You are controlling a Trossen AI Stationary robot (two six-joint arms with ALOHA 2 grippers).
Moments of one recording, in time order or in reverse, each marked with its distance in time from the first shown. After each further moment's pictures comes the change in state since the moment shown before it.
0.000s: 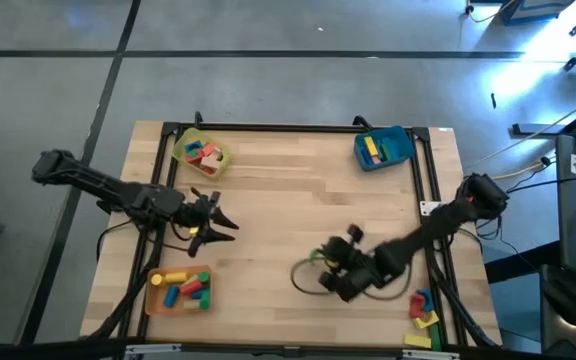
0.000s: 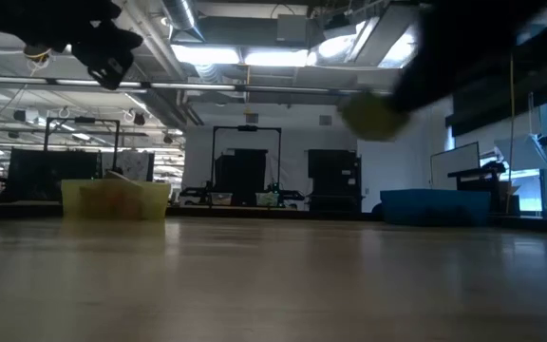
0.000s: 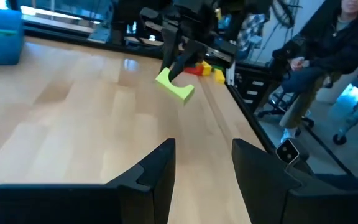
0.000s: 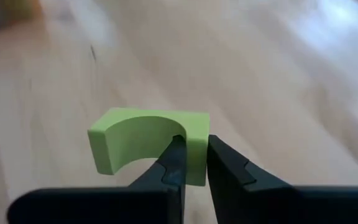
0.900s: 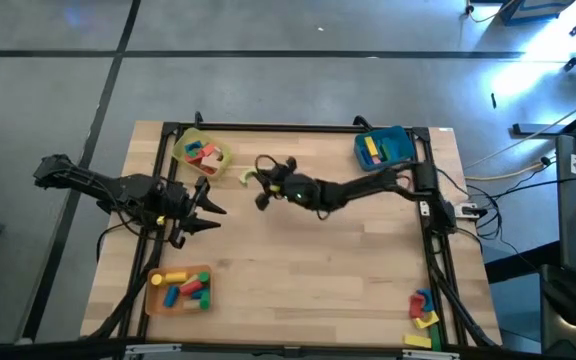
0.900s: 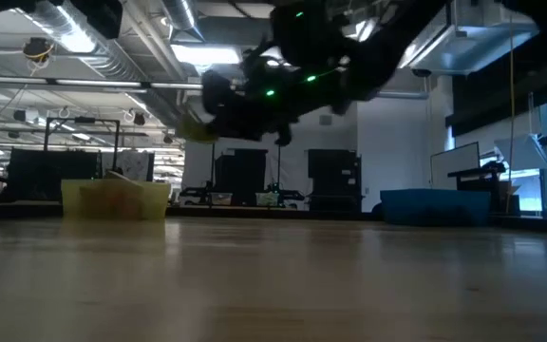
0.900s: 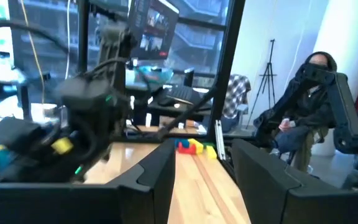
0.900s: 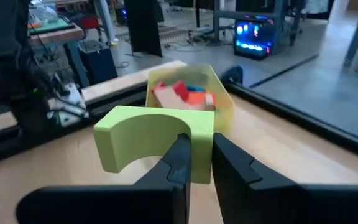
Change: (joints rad) left arm 0.015 -0.225 0.001 0.109 -0.010 0.137; right arm -0.643 0.390 0.103 1.236 -0.237 -0.786
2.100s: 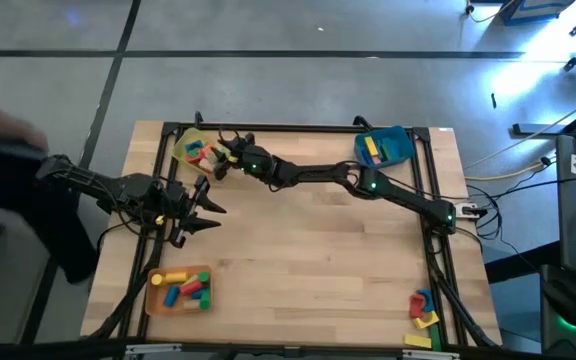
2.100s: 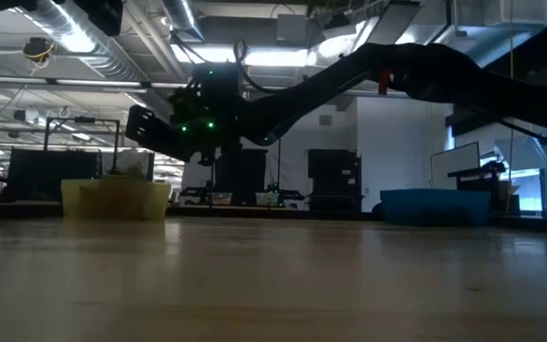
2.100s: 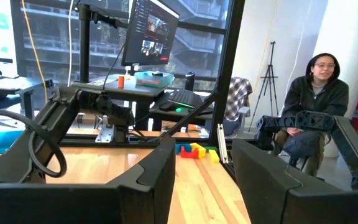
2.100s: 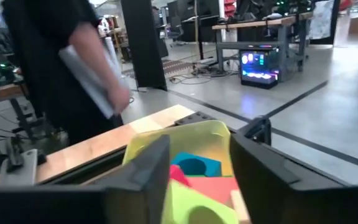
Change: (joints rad) left arm 0.003 0.000 0.000 0.019 -0.001 0.024; right arm -0.170 0.648 1.017 -0.179 -0.162 -0.035
